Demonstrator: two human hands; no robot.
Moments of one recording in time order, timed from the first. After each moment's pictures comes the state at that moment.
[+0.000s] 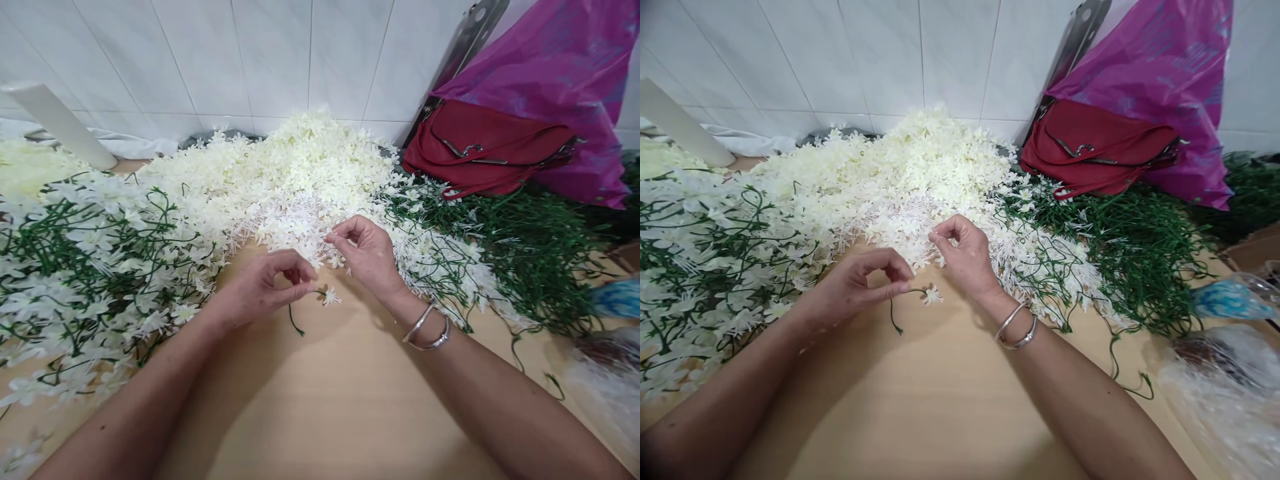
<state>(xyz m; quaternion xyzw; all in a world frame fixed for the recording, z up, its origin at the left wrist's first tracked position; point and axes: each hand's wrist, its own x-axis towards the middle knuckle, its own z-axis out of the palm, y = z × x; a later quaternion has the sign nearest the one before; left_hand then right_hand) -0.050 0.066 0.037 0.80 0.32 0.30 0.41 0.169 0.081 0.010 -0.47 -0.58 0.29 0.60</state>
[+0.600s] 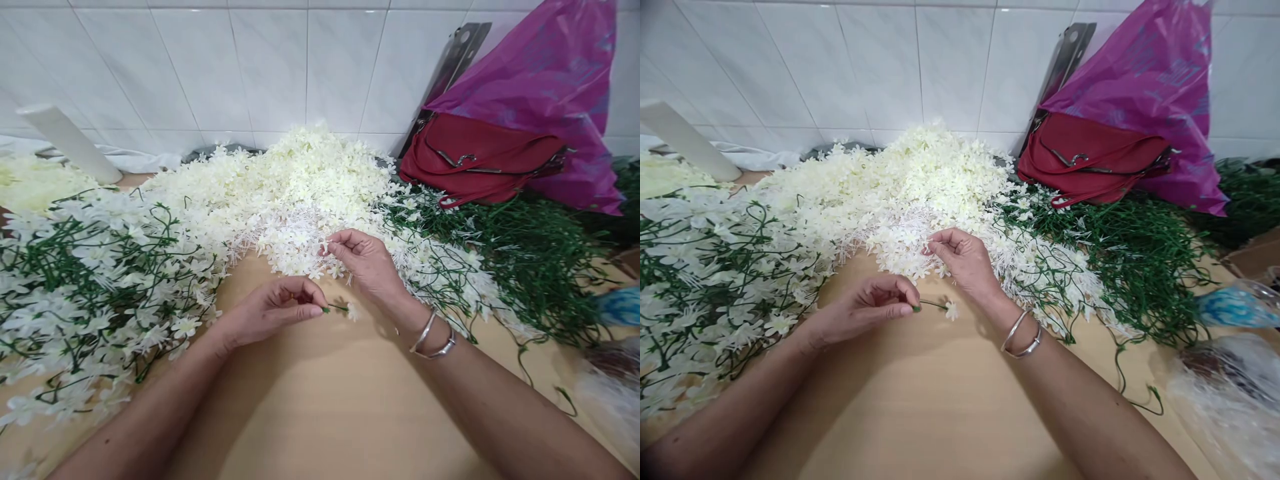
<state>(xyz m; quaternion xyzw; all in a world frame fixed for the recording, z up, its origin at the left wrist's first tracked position) -0.045 0.063 0.027 0.73 0.24 0.25 0.60 0.172 0.083 0.011 -0.43 -0.52 0.45 0.58</state>
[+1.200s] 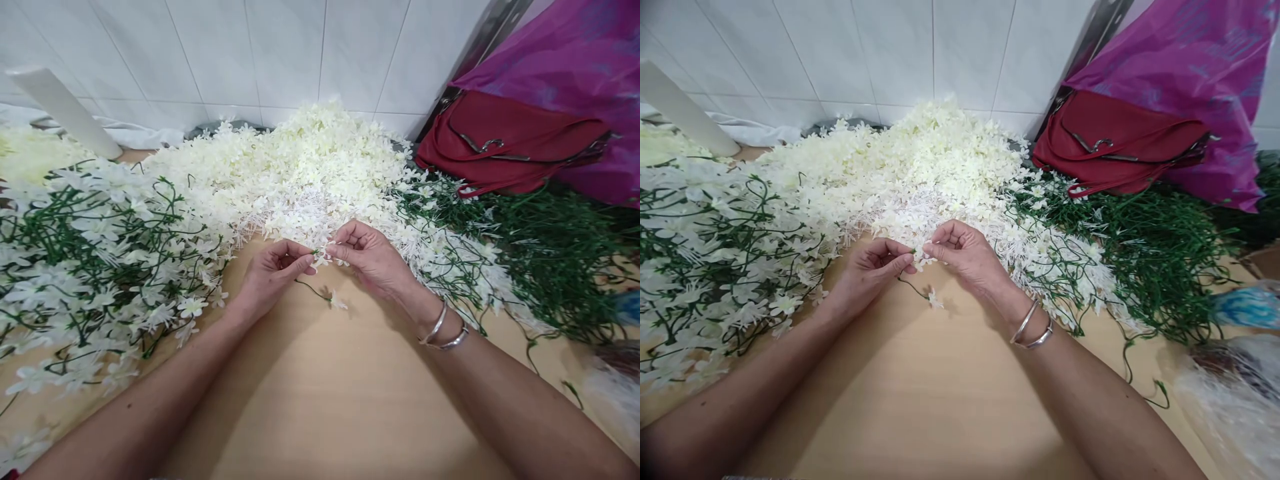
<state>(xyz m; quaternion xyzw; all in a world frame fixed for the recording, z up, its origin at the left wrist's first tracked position) -0.033 0.071 0.003 0.57 0.40 0.47 0.55 0.165 0.074 0.014 -0.40 -0.48 0.57 0.54</state>
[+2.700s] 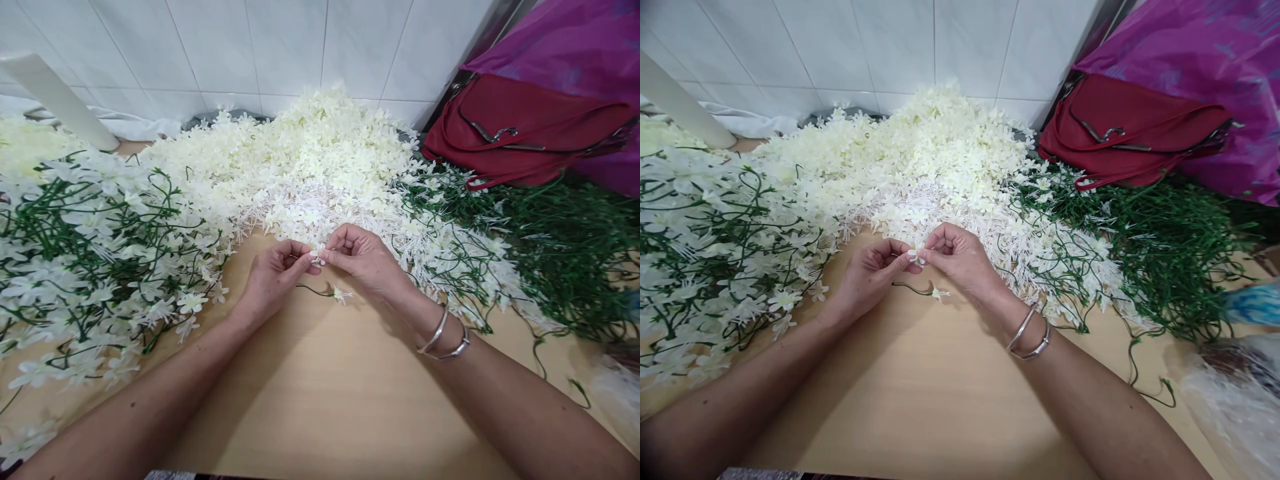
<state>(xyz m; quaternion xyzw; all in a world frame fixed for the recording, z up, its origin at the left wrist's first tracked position) -0.030 0.064 -0.005 0.59 0.42 0.46 0.52 0.153 0.064 0.009 -0.46 -0.54 0.52 0.48</state>
